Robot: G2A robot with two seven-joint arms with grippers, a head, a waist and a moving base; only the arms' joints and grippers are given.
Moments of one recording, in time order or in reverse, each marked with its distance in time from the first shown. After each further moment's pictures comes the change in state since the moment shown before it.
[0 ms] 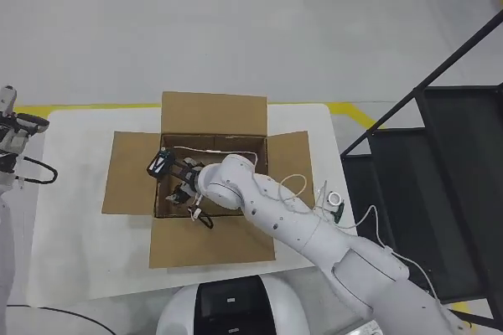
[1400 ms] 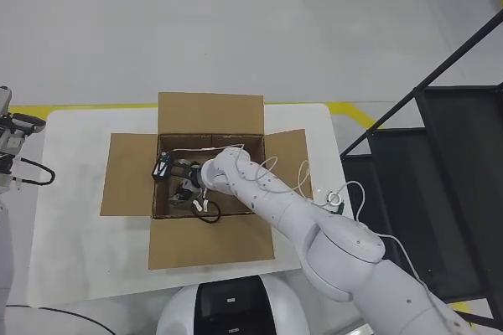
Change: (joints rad) left arm 0.000 0.000 0.002 0.001 0.000 0.001 -0.001; right arm 0.194 -0.178 -0.130 0.630 -0.044 -0.359 -0.502
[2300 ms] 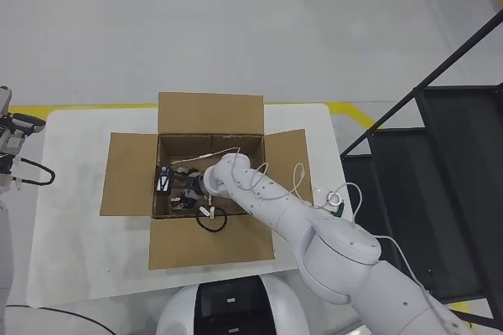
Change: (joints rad) left arm 0.000 0.000 0.000 0.000 0.000 0.000 0.000; right arm -0.004 -0.026 -0.046 0.088 -0.187 -0.069 -0.174
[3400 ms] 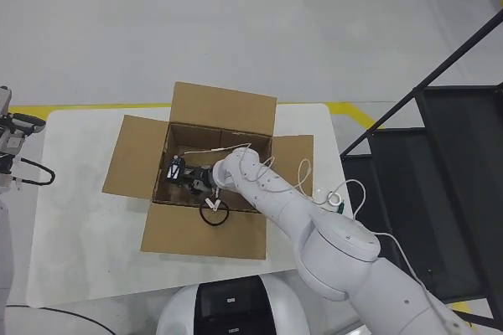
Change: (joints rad) left arm 0.000 0.000 0.000 0.000 0.000 0.000 0.000; right arm 0.040 -0.011 0.052 0.126 0.036 -0.010 -0.020
